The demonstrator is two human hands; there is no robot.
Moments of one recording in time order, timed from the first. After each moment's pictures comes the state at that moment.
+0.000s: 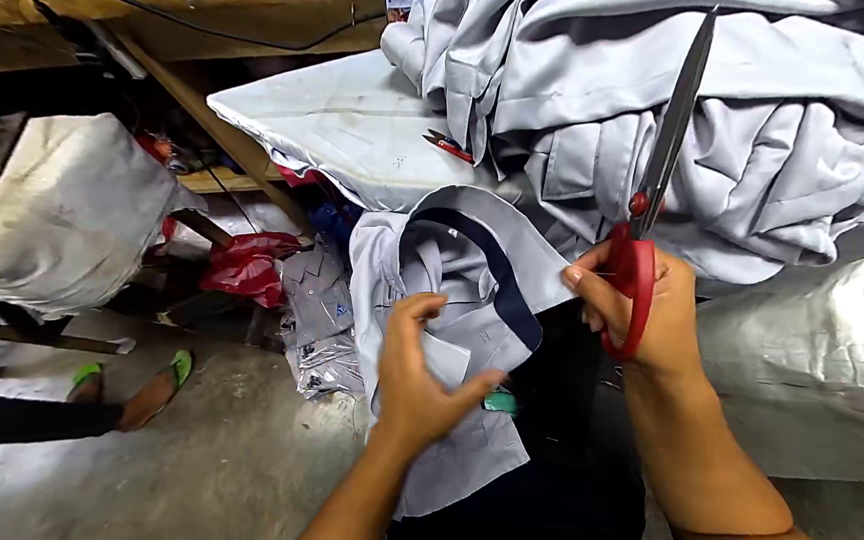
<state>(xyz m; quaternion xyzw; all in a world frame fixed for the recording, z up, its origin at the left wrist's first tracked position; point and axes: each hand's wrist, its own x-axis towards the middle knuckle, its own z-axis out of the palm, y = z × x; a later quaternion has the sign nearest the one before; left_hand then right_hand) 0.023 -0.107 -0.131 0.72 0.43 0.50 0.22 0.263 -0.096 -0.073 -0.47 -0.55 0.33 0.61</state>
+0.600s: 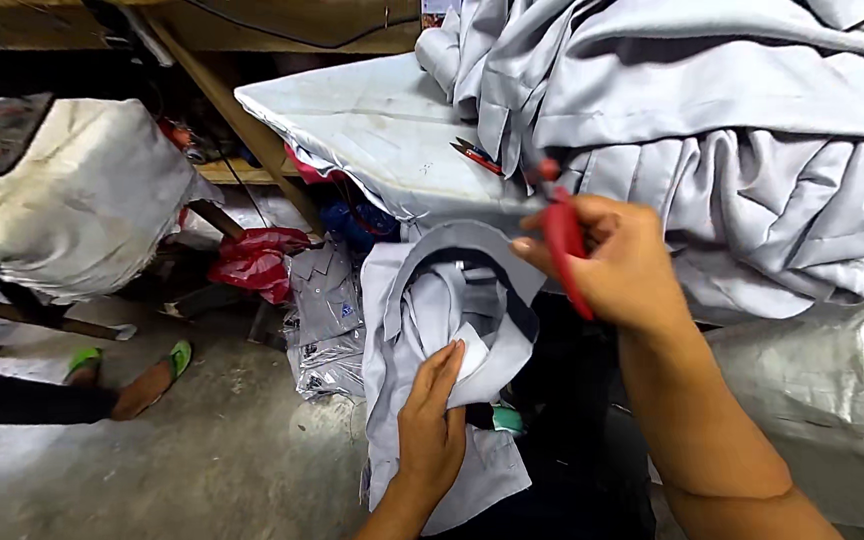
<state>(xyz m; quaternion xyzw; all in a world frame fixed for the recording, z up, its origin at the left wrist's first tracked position) 0.023 -0.143 -0.170 0.70 0.51 0.46 0.21 0.231 -0.033 -0.034 -0.47 -0.72 0.22 0.47</state>
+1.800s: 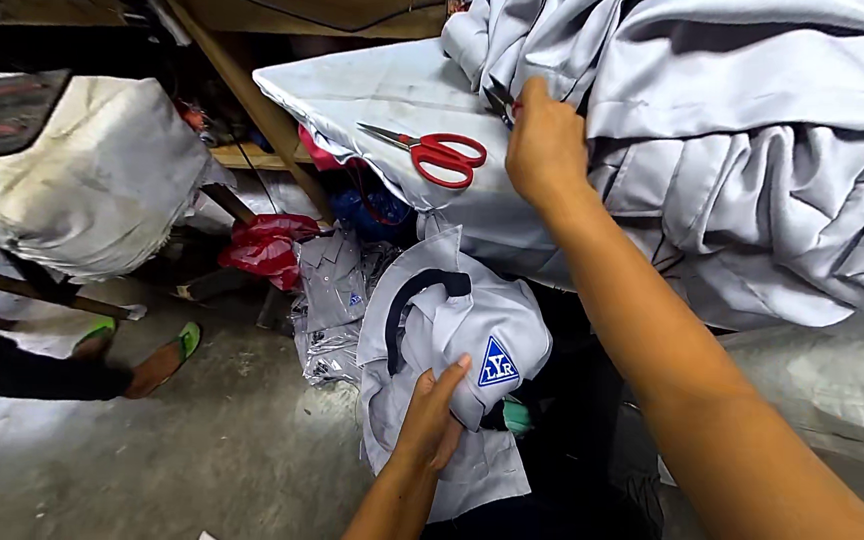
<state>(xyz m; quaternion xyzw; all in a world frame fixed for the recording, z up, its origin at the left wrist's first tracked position) 0.025 -0.133 -0.131 0.18 0.43 0.55 0.70 0.166 0.089 -0.021 -0.65 -0.70 0.06 0.28</state>
